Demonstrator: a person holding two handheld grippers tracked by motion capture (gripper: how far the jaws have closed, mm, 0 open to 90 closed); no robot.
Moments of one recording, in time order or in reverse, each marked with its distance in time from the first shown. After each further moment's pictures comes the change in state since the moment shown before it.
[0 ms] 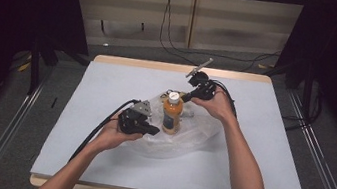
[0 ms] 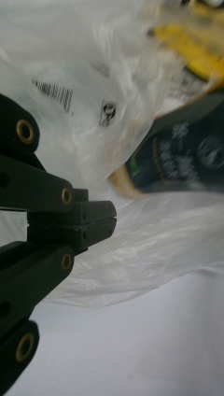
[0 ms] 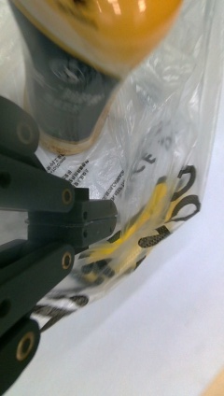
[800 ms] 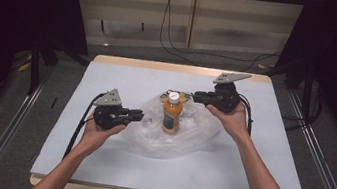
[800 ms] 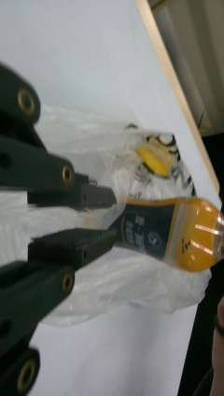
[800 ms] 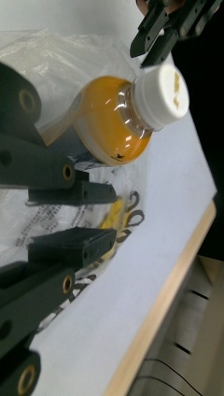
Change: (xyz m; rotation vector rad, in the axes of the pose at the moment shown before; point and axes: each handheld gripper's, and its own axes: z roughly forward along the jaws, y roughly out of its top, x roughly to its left) left arm 0.005 -0.035 -0.055 -0.319 0.188 -0.132; right arm 0.031 -0.055 -0.069 -0.420 -0.059 0.030
